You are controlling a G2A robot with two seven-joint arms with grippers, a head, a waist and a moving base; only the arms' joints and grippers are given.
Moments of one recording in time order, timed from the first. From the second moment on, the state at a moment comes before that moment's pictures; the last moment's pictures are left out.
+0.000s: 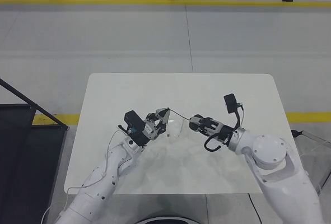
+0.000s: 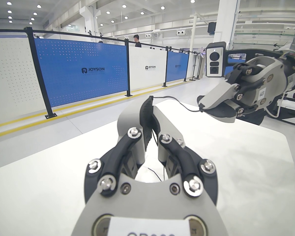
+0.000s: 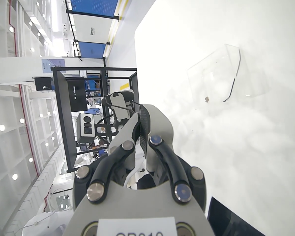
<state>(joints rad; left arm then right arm) 1.13 -1.28 -1.07 -1.36 1.32 -0.38 0.60 -1.10 -1.08 1.21 -1.87 0.13 0.44 0.65</state>
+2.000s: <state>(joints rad) 1.12 -1.29 -1.07 -1.36 1.42 -0.46 0.54 -1.21 -1.09 1.29 -1.87 0.29 0.05 0.61</state>
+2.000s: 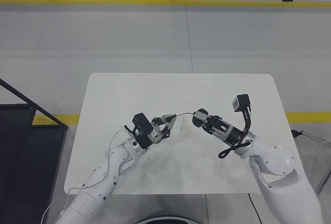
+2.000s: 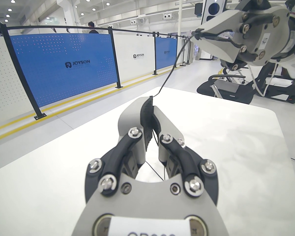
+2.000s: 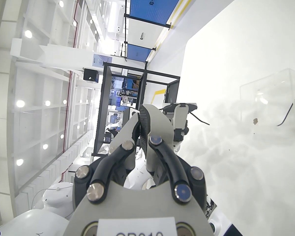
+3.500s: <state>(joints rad) 1.14 -1.30 -1.09 -1.36 1.36 -0.40 0.61 -1.06 -1.10 1.17 -1.83 0.09 0.42 0.63</state>
